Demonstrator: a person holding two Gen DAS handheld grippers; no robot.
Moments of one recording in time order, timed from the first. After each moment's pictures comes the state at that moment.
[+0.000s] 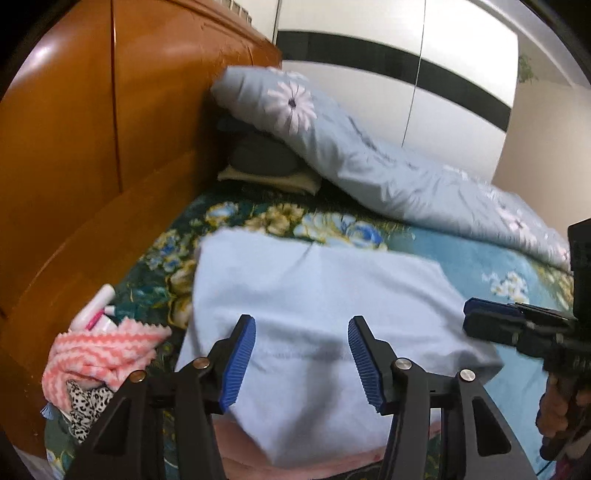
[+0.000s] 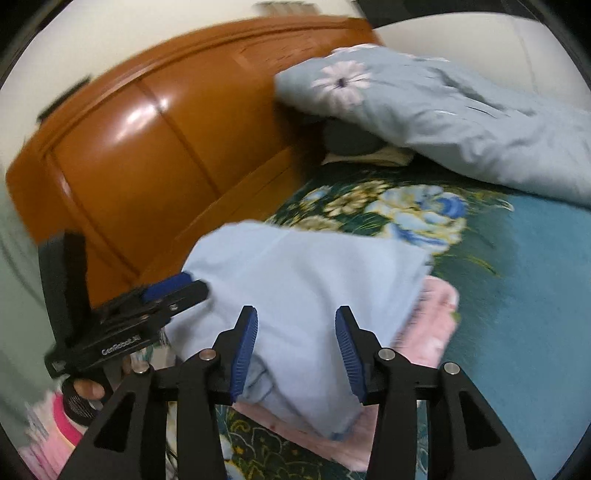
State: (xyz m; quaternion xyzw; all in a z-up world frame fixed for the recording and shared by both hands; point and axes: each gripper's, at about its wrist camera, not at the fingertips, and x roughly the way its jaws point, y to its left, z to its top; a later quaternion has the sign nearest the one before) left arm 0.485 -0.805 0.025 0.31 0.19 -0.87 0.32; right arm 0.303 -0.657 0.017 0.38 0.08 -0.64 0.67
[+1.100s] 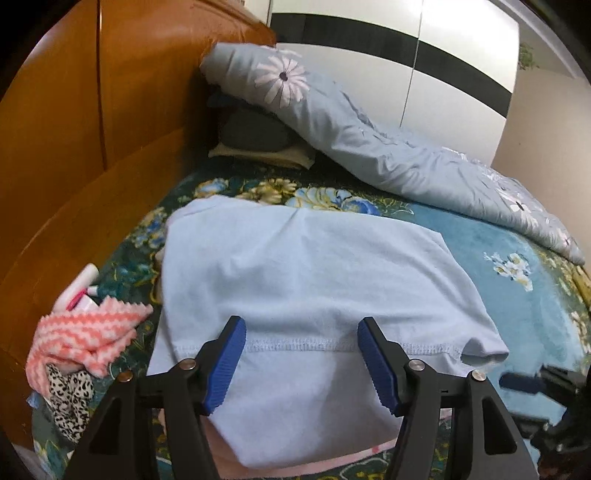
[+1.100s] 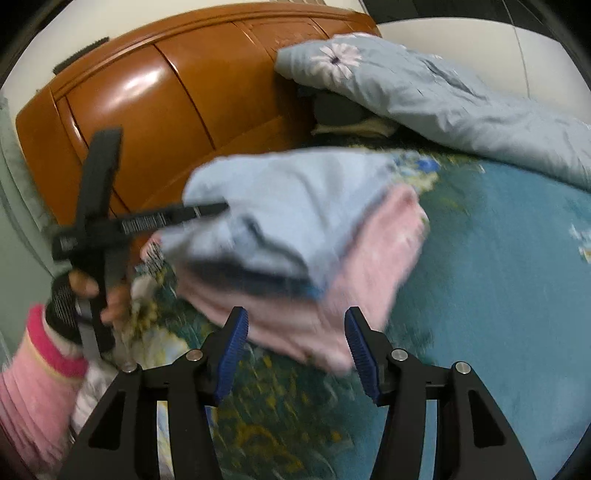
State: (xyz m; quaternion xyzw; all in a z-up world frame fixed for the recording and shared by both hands) left arm 0.476 -0.795 0.001 0.33 0.18 -0.87 0.31; right arm 0.330 -0.562 -0.042 0.38 0.11 -0.66 0.63
